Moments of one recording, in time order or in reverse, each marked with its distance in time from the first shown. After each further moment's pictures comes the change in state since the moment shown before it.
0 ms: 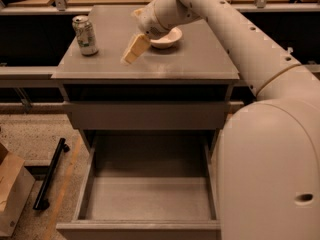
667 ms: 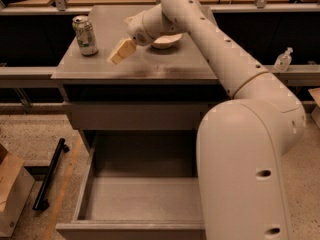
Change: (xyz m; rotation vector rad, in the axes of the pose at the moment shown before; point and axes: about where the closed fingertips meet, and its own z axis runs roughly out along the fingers) arm 0.000 -0.023 0.065 0.037 -0.087 0.113
